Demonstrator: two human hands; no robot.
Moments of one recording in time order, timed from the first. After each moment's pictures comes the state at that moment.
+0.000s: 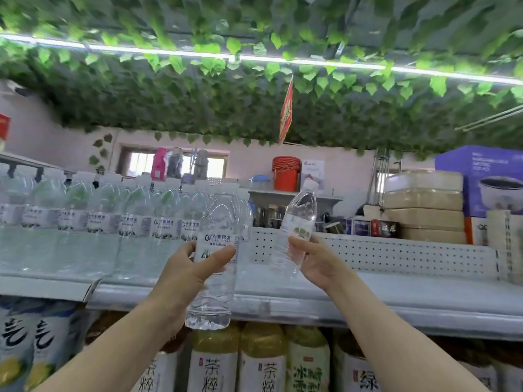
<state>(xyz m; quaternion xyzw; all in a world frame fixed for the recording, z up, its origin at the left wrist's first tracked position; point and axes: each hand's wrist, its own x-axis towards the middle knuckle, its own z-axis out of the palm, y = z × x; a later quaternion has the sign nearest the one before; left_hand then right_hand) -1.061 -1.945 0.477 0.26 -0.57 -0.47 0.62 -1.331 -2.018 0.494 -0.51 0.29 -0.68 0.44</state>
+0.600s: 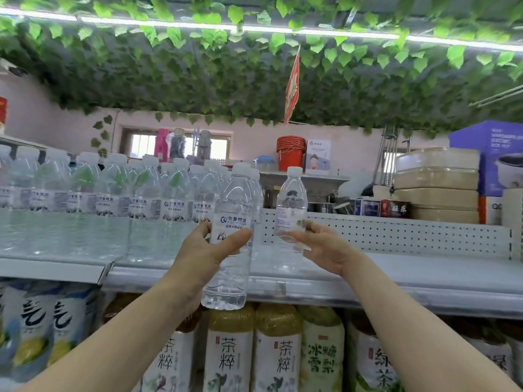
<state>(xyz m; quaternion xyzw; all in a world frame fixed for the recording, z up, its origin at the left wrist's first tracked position) -1.059 -1.962 0.476 0.25 -0.58 -0.48 0.61 -1.333 -2.035 0.486 -0.59 0.37 -0.57 0.44</state>
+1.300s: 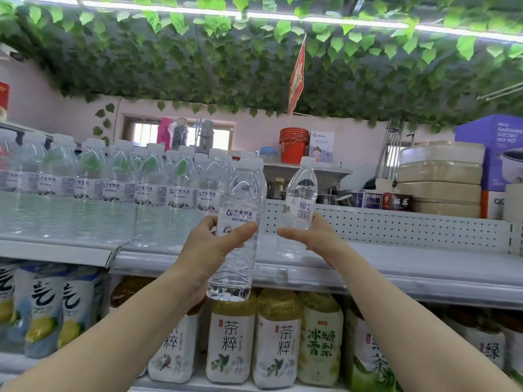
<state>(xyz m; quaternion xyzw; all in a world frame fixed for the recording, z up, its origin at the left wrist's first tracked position) -1.056 -1.951 0.468 0.25 -0.59 -0.49 0.60 -1.309 -2.037 0.479 -0.62 0.58 -0.51 0.14</state>
